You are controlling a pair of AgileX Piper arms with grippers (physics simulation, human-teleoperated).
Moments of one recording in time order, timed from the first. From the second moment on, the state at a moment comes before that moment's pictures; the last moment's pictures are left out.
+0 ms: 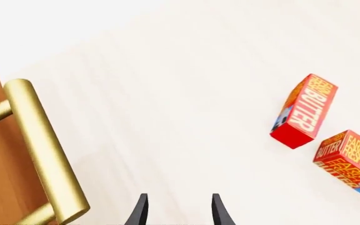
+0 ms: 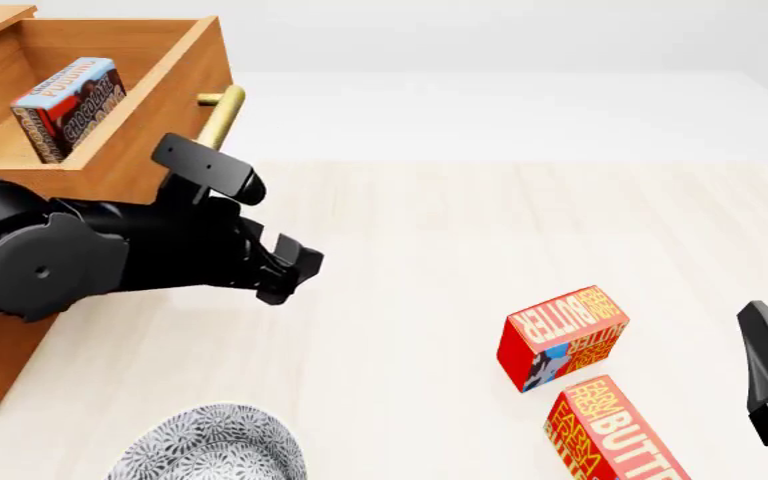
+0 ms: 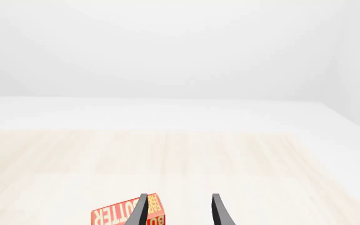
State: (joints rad) left arm -0.60 1.26 -0.75 0.24 -0.02; right arm 0.00 0.00 0.00 -0.01 -0.02
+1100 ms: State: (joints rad) left arm -0.50 1.18 -0.69 0.21 -0.05; right arm 0.00 0.00 0.00 -0.01 -0.02
